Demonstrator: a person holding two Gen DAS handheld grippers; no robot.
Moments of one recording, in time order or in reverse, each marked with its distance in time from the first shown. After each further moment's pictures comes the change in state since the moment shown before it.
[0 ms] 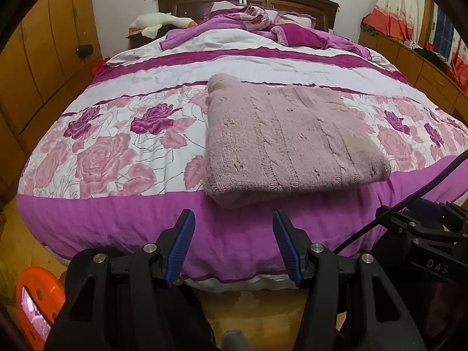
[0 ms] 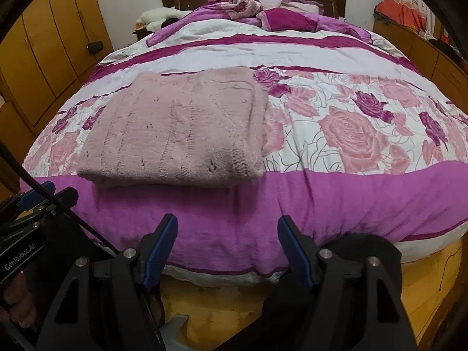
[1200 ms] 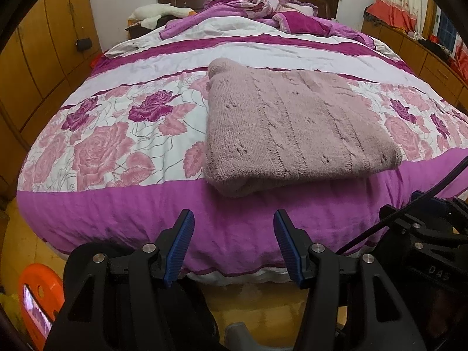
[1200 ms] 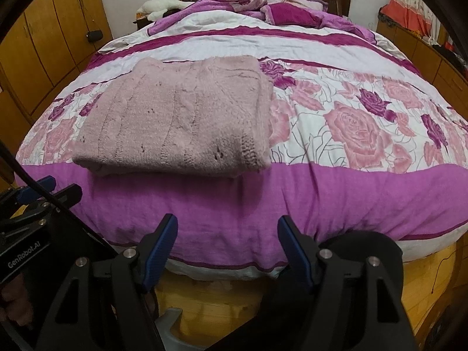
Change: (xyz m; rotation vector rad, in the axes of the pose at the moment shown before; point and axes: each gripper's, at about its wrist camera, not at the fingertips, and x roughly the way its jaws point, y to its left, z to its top) left arm 0.013 0.002 -0.003 0.006 0.053 0.010; right arm 0.008 0.007 -0.005 -0.030 0.039 -0.031
